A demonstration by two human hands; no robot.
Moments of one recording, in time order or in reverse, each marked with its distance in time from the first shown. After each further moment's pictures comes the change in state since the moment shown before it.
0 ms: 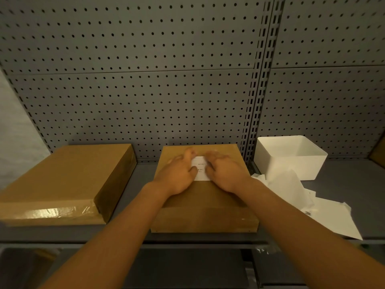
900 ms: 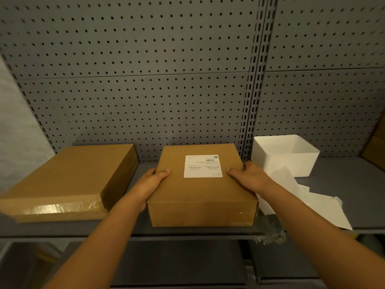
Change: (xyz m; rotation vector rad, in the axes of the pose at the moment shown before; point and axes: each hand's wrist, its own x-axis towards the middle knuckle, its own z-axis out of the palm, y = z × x) left_hand -0.052 -0.035 -0.012 -0.949 0.062 -0.725; right_hand -0.050 0.027 -0.019 0.592 -0.034 0.563
